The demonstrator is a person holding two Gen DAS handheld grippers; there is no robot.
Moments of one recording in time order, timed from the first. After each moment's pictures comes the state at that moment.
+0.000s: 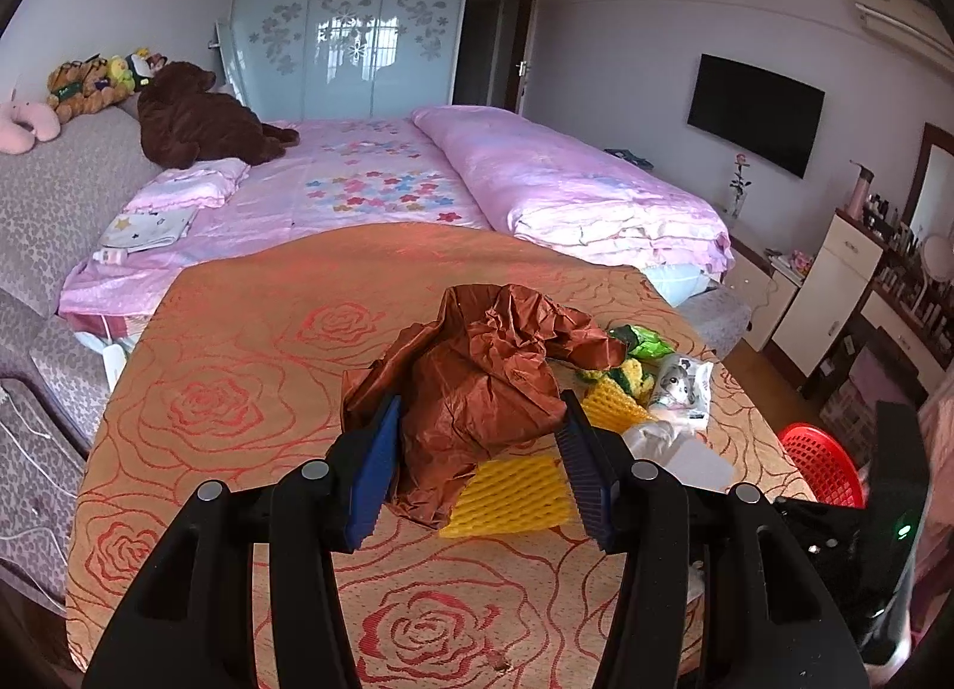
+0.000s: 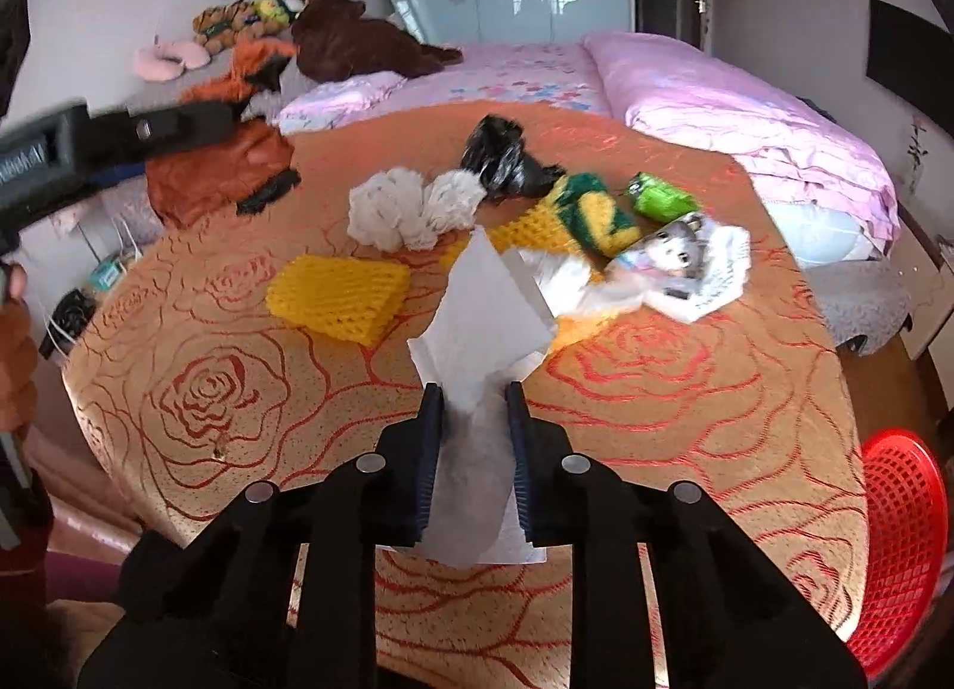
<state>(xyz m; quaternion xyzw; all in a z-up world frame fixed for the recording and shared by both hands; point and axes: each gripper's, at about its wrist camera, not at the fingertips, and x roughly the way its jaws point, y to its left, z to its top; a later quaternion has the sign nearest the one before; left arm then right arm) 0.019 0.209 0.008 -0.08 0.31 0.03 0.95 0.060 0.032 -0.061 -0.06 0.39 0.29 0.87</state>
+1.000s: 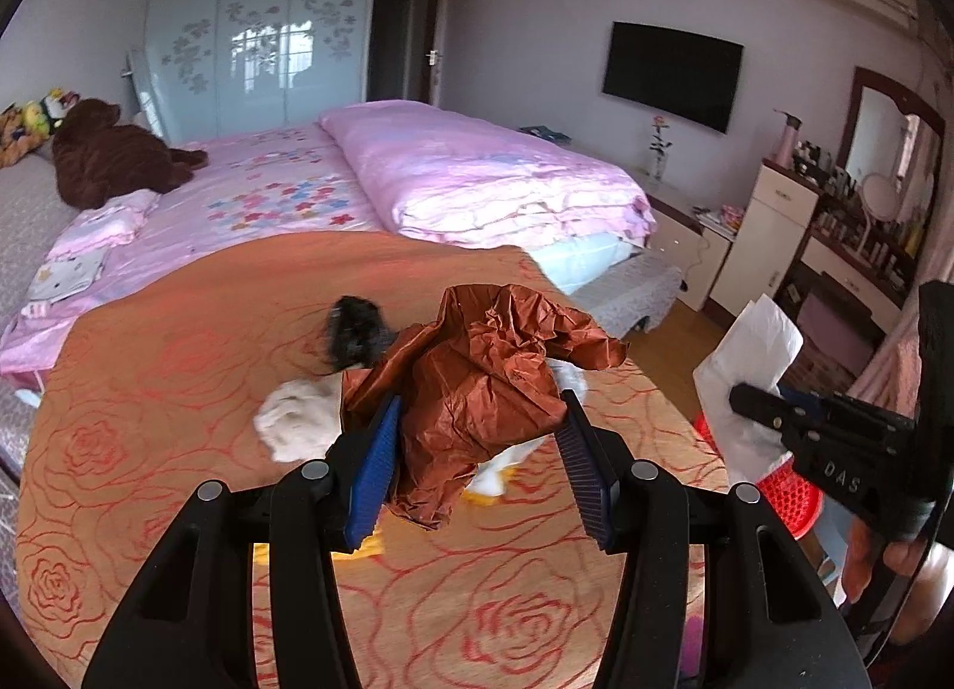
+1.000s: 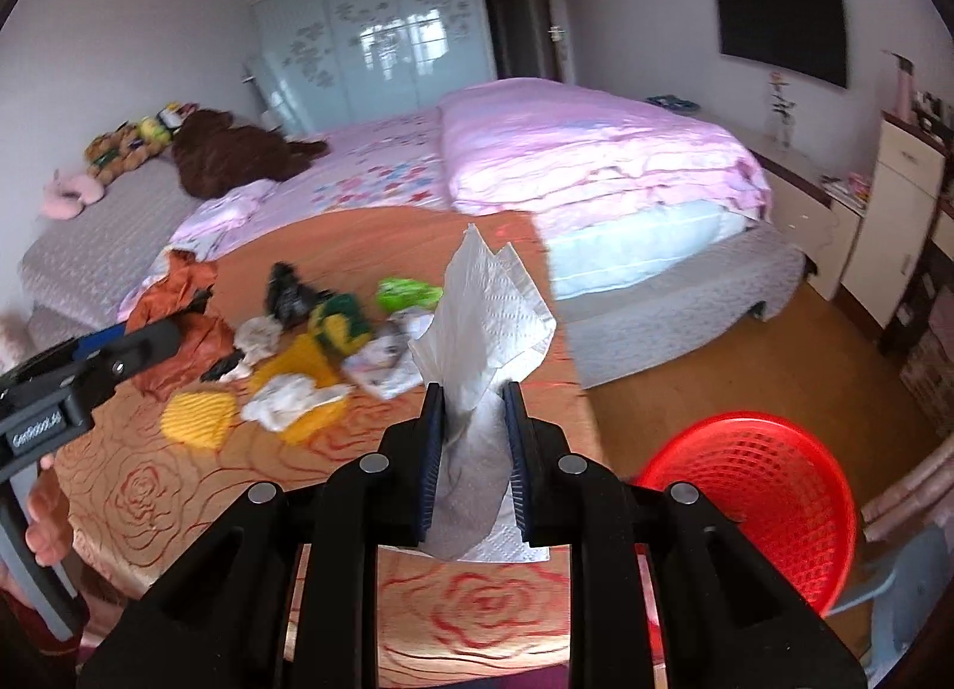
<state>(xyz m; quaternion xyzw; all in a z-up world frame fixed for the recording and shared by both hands) 0.047 0.117 0.007 -0.03 0.32 -0.07 0.94 0.082 -0.108 -0.012 0.03 0.34 0.14 0.93</state>
